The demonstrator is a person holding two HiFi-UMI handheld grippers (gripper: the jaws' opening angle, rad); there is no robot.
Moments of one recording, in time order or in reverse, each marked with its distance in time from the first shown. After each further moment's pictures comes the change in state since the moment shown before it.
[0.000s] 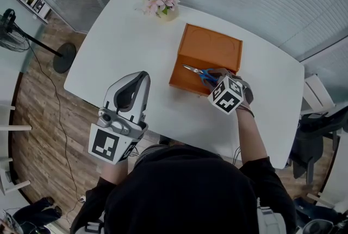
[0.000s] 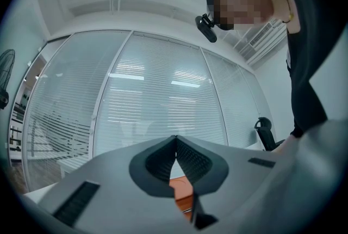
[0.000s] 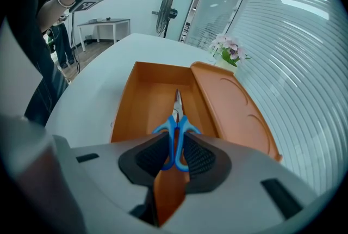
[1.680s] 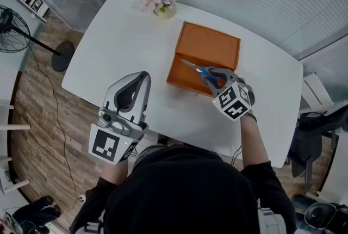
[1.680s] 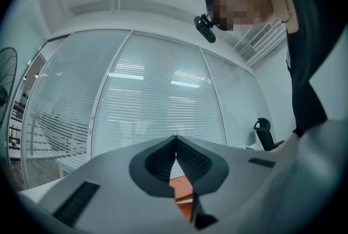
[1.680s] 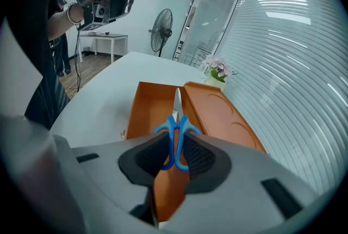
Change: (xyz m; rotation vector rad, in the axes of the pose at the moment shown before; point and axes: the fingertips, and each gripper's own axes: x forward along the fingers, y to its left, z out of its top) left arm 0.002 -0.009 -0.001 -0.004 -0.004 -0.005; right arm -0.035 -0.004 0.013 0.037 -0.189 -0.066
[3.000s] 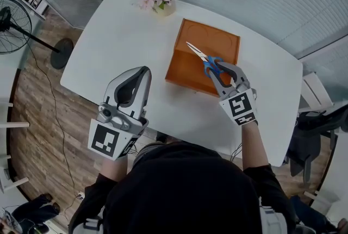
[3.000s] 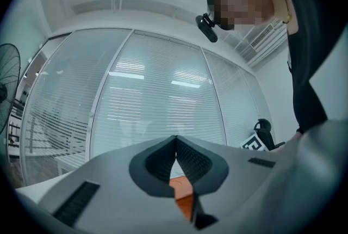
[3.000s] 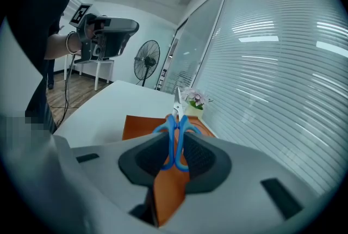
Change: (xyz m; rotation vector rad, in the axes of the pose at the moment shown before) left arm 0.007 0.000 -0.003 -0.013 0.000 0.000; right arm -0.055 -0.030 0.049 0.082 -0.340 -0.185
